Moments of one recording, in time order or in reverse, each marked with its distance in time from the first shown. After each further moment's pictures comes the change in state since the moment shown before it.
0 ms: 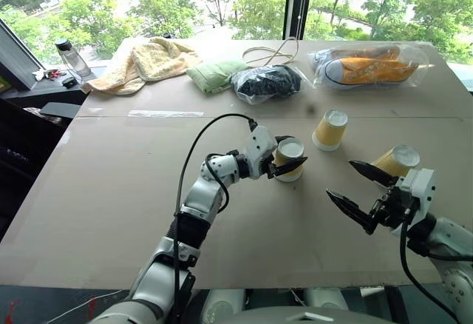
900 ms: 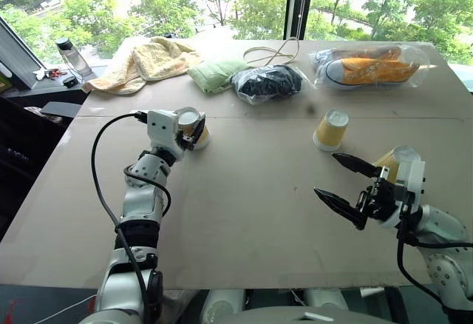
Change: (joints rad) left arm 0.076 0.170 0.389 0.112 -0.008 -0.110 0.374; right arm -0.118 0.029 0.067 0.046 0.056 -0.025 0.097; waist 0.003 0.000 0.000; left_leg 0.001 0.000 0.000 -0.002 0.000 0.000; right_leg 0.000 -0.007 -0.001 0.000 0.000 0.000
